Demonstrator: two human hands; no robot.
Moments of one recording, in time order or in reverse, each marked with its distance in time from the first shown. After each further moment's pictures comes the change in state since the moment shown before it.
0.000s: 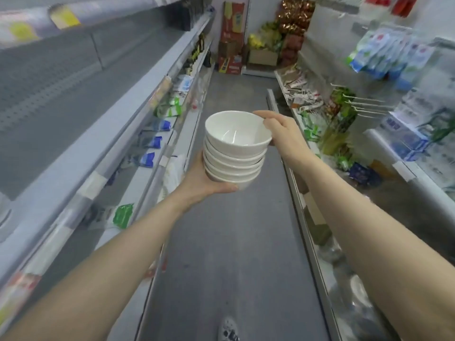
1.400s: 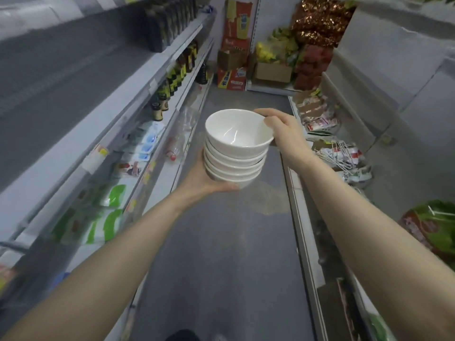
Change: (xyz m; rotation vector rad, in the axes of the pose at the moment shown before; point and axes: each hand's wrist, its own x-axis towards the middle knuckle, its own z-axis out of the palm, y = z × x) left_hand 0.980 -0.118 -0.034 -0.013 0.013 0.066; right_hand 0.950 0.291 -0.120 0.007 -0.024 0.031
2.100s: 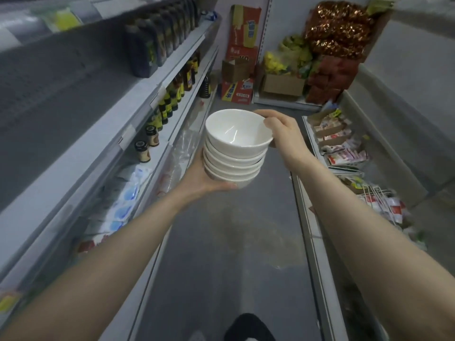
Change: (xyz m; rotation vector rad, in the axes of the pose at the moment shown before) left_hand 0.404 -0.101 -0.083 0.042 0.005 -0.007; right_hand 0.405 0.092 0.002 0.028 0.002 0.010
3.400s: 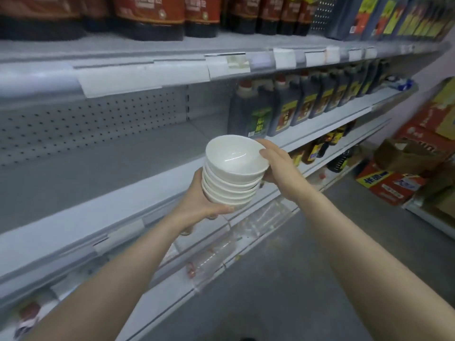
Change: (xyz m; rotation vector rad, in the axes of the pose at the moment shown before) left_hand 0.394 -0.127 -0.189 0.121 0.793 -0.190; right_hand 0.559 0.064 0.216 0.136 -0.856 -0.075
